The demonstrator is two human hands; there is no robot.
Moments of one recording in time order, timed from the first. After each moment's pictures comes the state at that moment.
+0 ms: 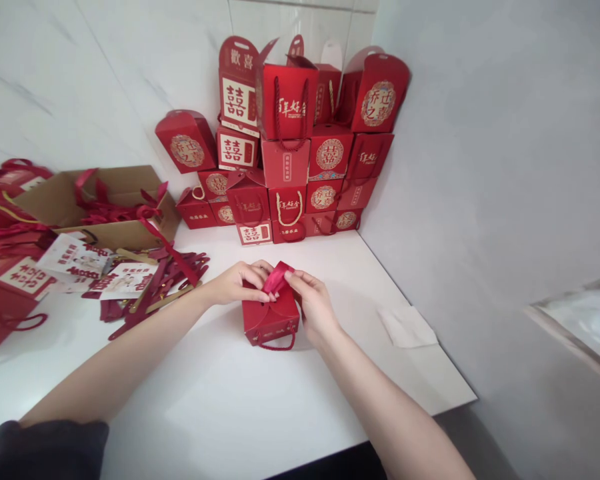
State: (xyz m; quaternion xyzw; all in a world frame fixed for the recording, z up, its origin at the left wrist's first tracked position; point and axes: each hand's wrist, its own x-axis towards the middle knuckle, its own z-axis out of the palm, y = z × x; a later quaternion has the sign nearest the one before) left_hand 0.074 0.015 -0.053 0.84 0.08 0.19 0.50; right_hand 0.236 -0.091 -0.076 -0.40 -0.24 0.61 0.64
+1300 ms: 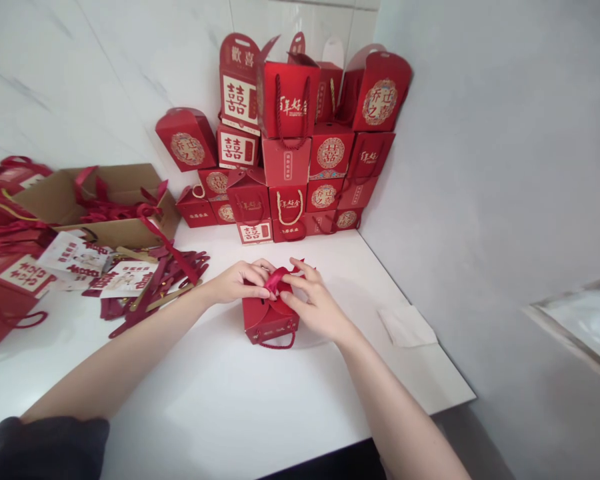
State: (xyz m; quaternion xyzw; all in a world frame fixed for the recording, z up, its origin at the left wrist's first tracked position) left_hand 0.075 0.015 -0.055 0.84 0.09 0.18 0.49; right_hand 0.267 -0.103 -0.068 -0.52 -0.63 0.35 0.47
